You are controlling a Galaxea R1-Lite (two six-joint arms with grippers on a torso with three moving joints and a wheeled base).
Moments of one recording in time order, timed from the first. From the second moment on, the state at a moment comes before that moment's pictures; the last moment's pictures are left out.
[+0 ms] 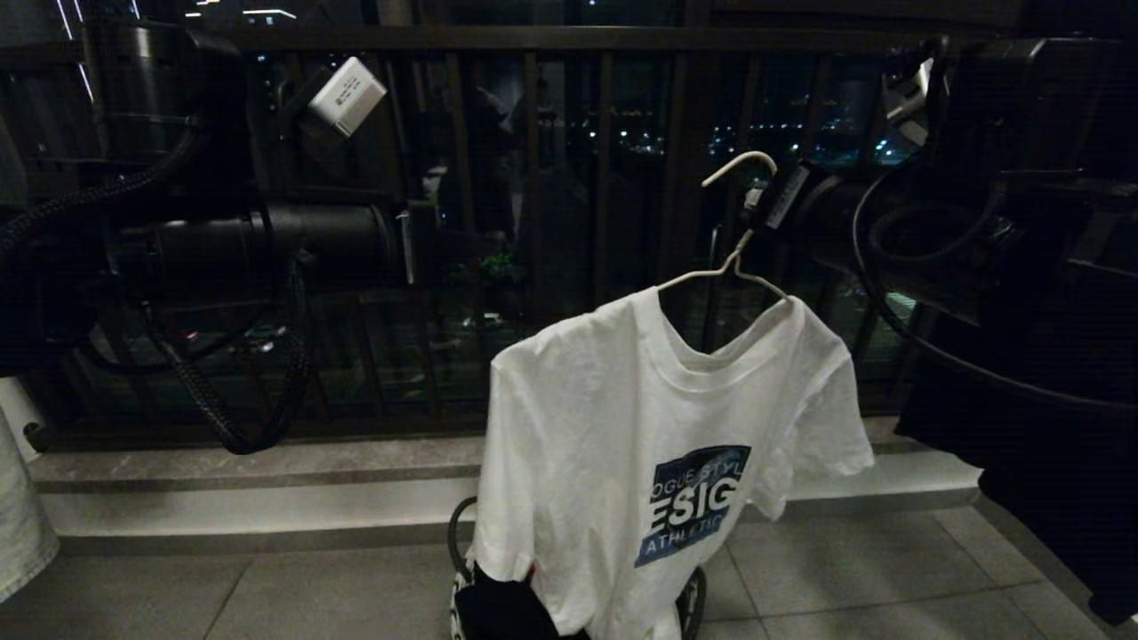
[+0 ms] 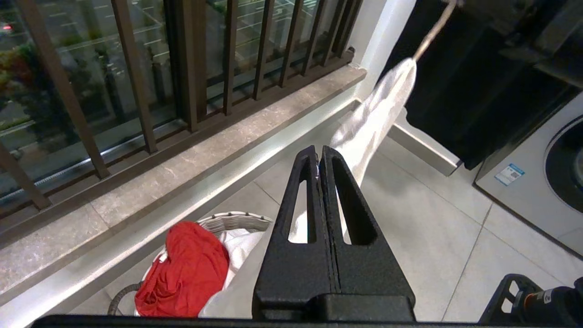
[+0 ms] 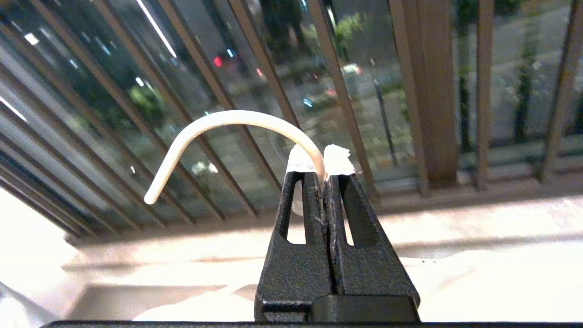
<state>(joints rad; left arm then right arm) -0.39 1.57 -1.29 -0.14 -0.45 -0.17 0.50 1.66 -1.29 -0.36 -0.28 0.40</state>
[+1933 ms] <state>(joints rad) -0.51 1.51 -1.41 0.24 -0.46 -0.13 0.56 1.53 -1.13 -0.36 -0.27 0.32</state>
